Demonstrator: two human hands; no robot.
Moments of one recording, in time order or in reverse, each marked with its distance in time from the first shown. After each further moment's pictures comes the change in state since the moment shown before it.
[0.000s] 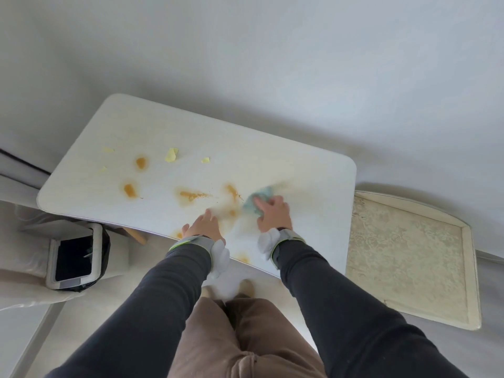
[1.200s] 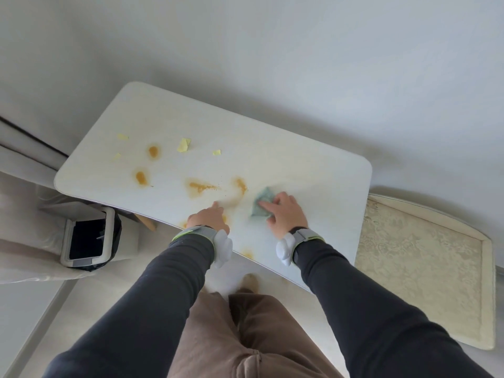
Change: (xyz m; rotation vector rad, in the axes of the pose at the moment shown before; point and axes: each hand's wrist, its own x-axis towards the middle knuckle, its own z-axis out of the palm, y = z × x) left_hand -0.011 0.002 -0.016 -0.041 -0.042 -0.047; right_hand 0.006 0.025 -0.003 -0.156 0.009 -0.319
